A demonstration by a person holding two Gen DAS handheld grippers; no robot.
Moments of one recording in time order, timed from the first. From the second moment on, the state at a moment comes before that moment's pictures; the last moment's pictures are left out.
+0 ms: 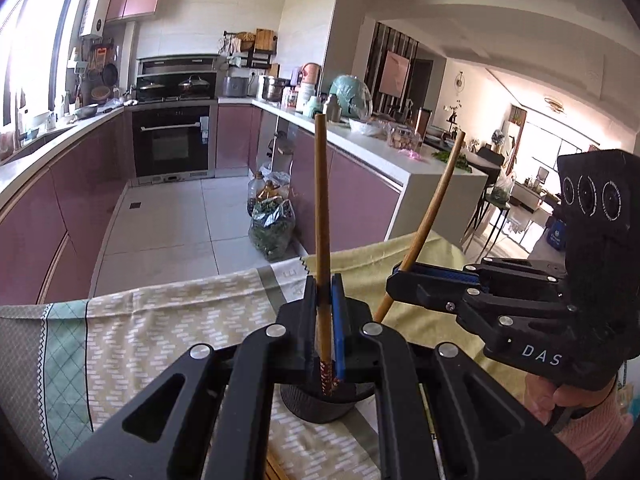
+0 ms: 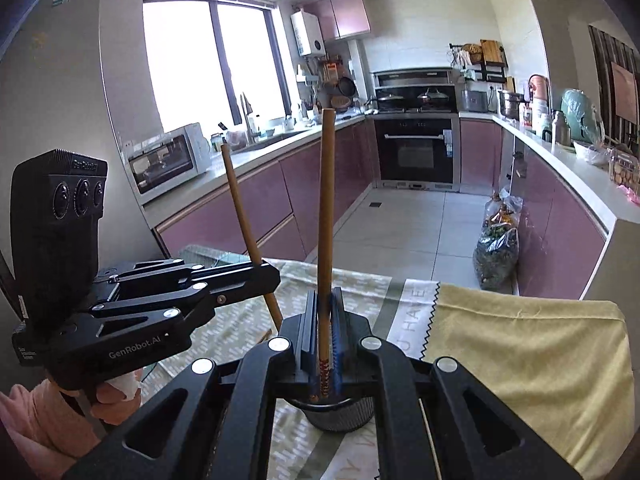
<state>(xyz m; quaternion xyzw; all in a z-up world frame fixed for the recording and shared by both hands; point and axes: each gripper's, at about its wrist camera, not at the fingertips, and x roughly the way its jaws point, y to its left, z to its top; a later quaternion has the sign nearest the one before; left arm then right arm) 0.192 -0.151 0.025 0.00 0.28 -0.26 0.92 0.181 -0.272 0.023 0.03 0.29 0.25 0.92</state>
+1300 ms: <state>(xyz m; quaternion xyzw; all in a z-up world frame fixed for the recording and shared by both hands) 0.134 -0.016 -0.101 0.03 0.37 -0.15 0.92 0.130 -0.187 -0.083 0.02 0.40 0.30 0.87</state>
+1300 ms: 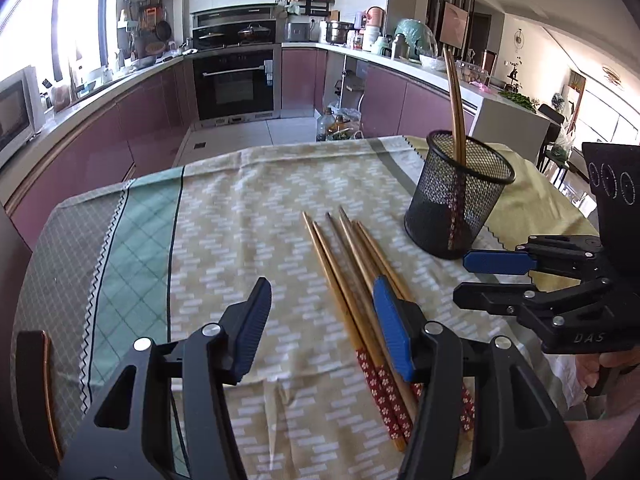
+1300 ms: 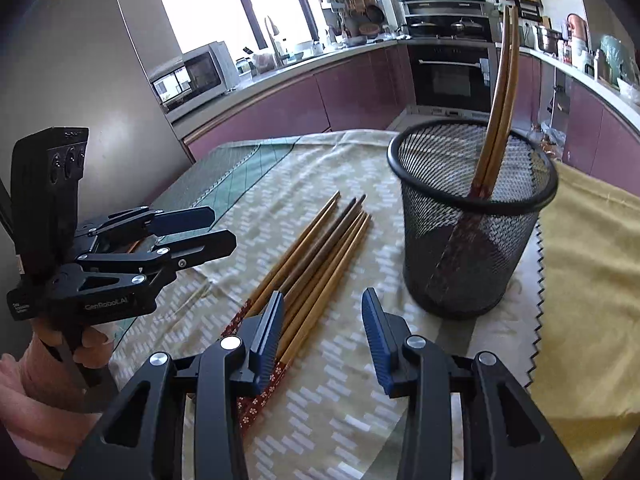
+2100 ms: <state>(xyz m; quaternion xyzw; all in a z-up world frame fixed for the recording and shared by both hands) 0.138 -0.029 -0.129 0.03 0.42 -0.15 0.90 0.126 -0.164 -0.101 0.00 0.43 0.27 0.86</state>
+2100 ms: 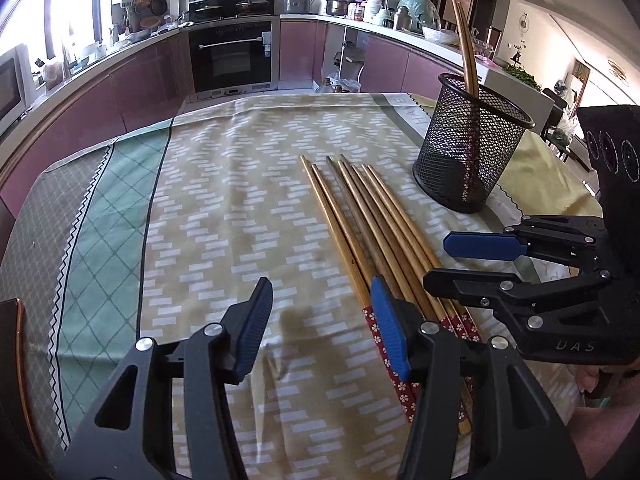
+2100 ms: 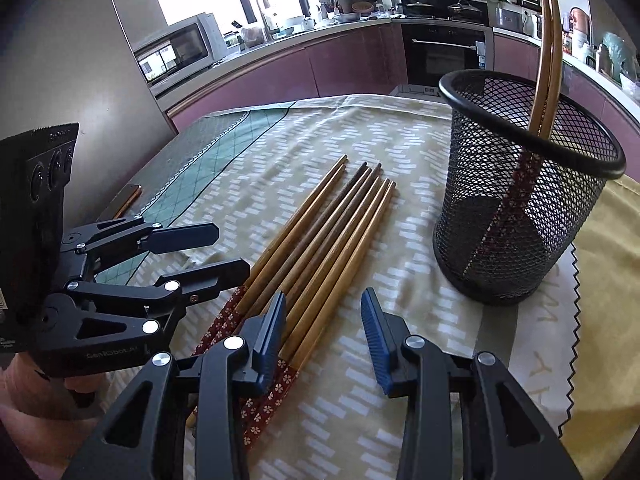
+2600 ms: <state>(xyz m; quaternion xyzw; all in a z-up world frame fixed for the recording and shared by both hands) 0.150 -0.037 -0.130 0.03 0.43 -0.16 0.89 0.131 -0.171 -0.104 0.00 0.44 0.26 0.86</state>
